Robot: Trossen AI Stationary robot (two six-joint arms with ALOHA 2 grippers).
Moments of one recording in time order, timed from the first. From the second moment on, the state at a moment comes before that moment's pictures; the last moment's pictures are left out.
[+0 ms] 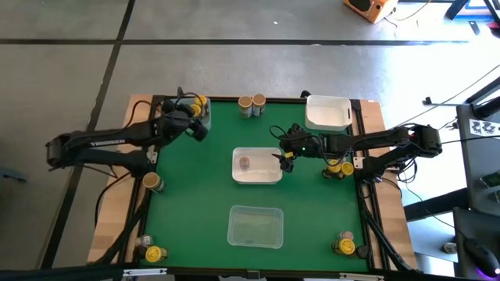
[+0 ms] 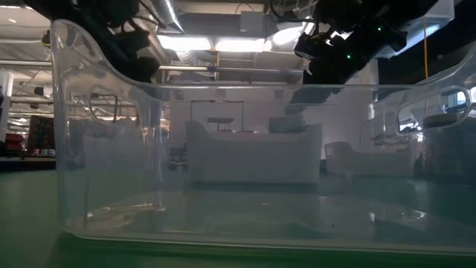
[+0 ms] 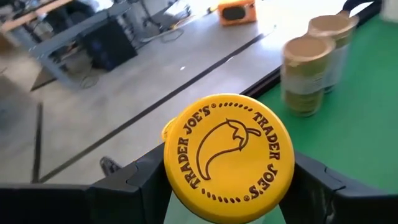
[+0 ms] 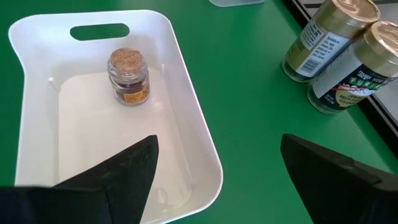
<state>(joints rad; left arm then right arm) 0.35 0.93 0.59 -0.28 -0.72 -0.13 -0.08 1.38 0.76 -0.05 0.24 -0.01</state>
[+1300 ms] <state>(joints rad) 0.54 1.31 0.59 -0.17 -0.56 -0.36 -0.08 1.38 0.76 -0.05 0.24 -0.01</state>
